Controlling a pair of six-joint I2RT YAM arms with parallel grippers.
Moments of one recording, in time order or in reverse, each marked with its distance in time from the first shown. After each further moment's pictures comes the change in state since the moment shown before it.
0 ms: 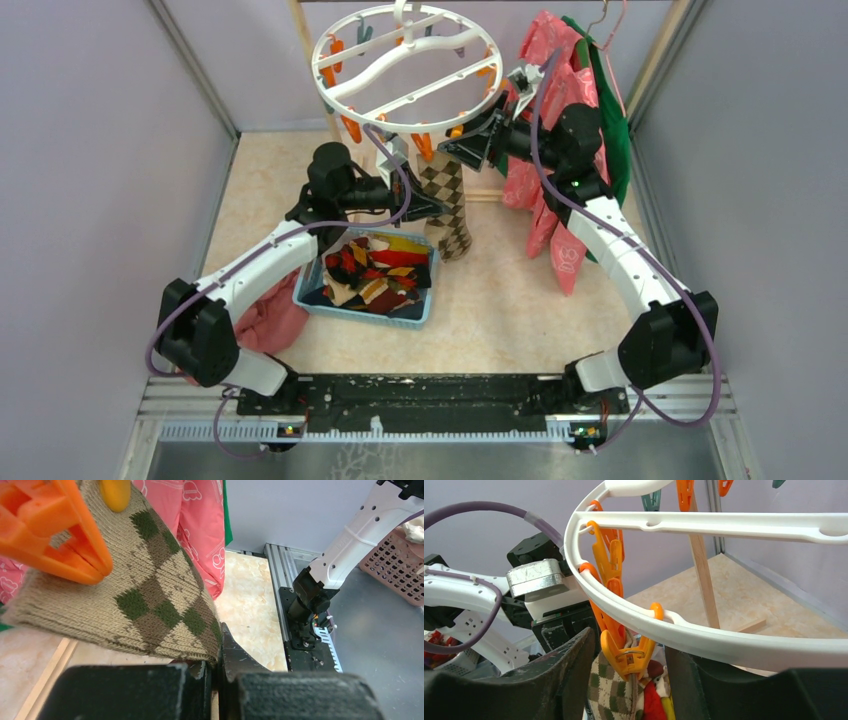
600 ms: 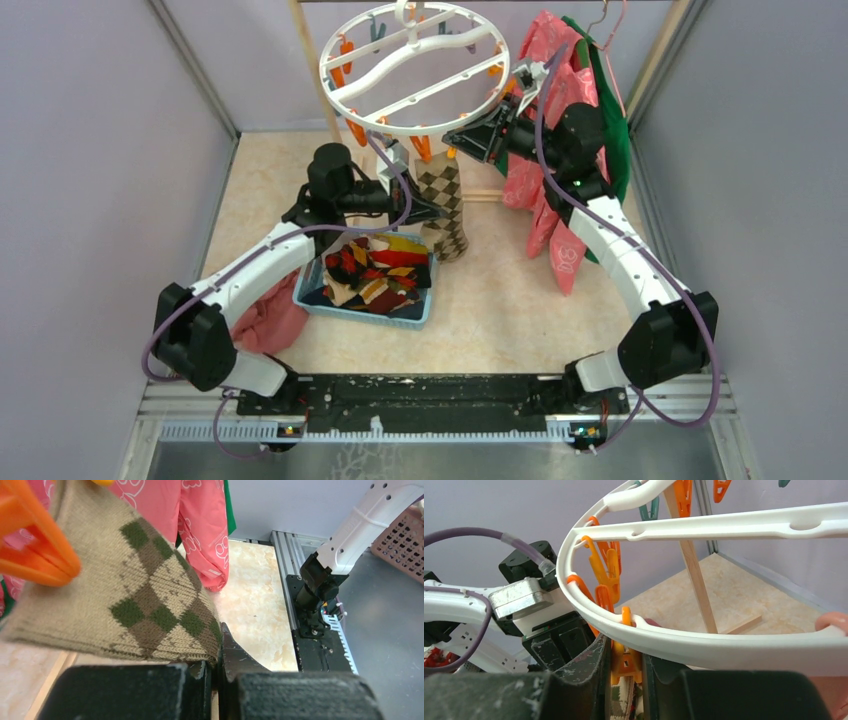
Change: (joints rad) left arm 0.000 -0.016 -0.002 -0.073 0.000 0.093; right arm -0.016 0.000 0.000 -0.006 0.038 0.034
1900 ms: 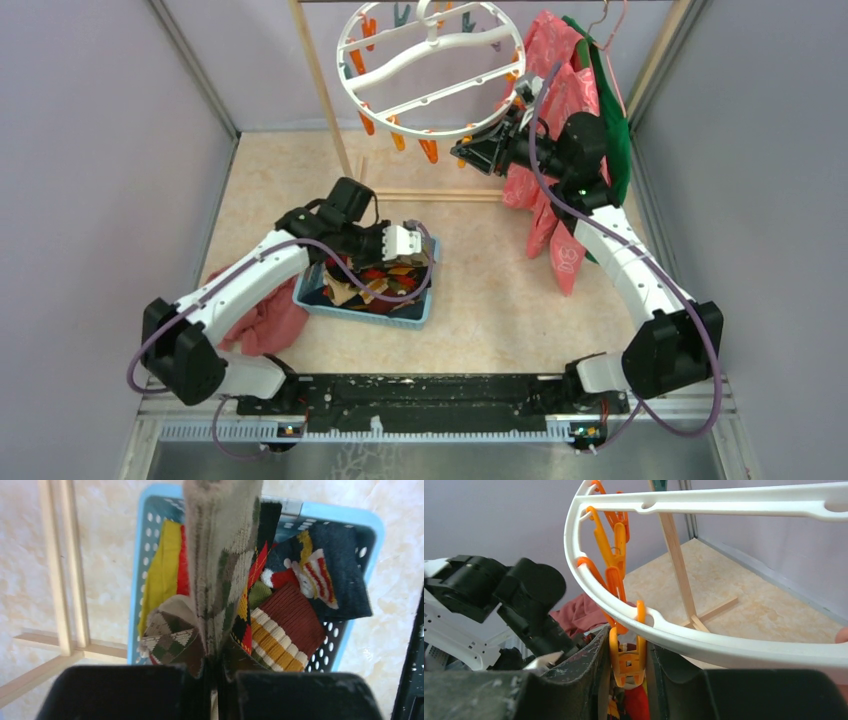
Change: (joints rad) left arm -0.057 -0.110 0.027 -1.055 -0.597 1.008; right arm -0.028 -0.050 -0.082 -0.063 0.003 -0.135
